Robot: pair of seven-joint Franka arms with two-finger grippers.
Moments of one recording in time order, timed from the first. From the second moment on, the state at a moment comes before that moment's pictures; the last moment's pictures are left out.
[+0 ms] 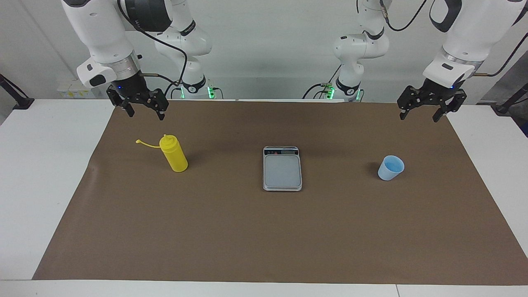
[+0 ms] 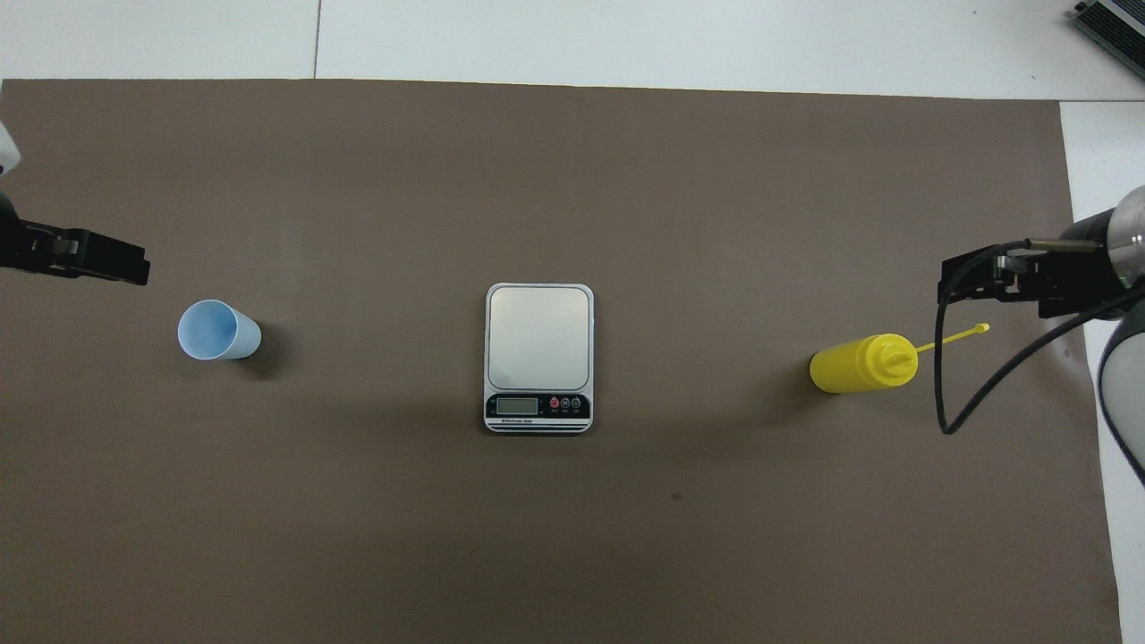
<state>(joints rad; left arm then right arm) 0.03 0.01 -0.12 -1.54 0.01 1.60 0.07 0.03 -0.01 -0.01 -1.62 0.00 1.61 0.17</state>
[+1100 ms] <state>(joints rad) 0.03 -0.03 -0.12 -1.81 0.01 1.86 0.00 0.03 -0.02 -0.01 -1.62 0.00 1.61 0.17</state>
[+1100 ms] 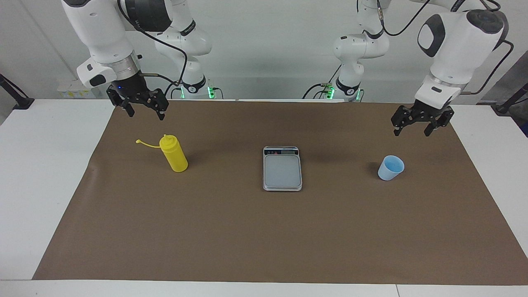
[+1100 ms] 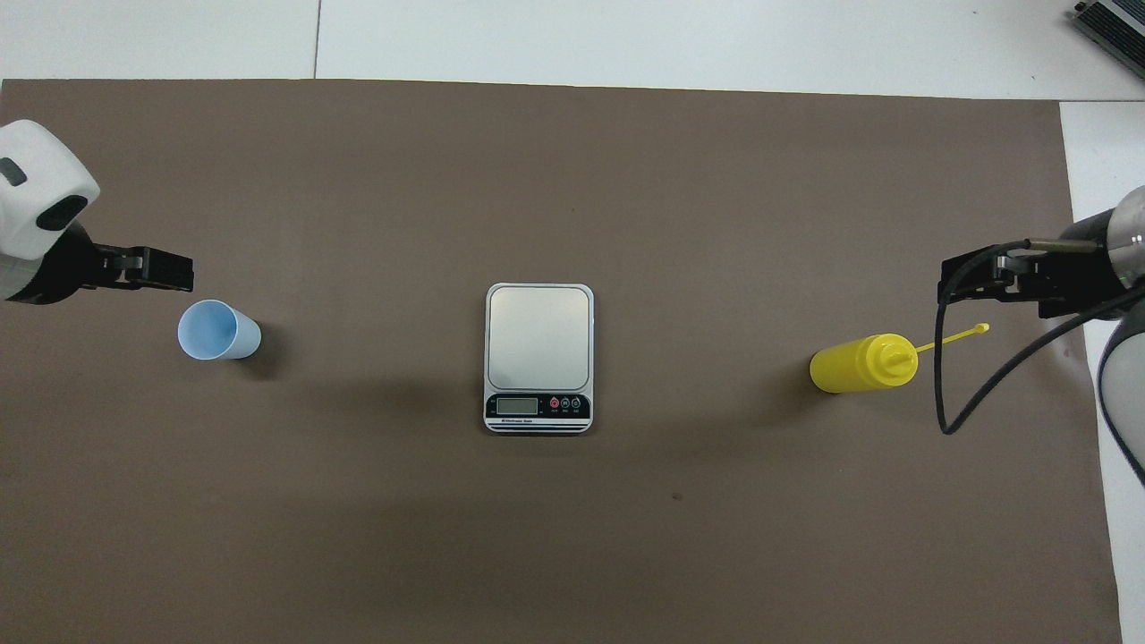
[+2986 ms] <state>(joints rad) 0.05 0.12 -0.12 -2.17 -0.03 2.35 -0.02 0.03 -0.02 -0.01 -1.62 0.00 1.61 0.17</state>
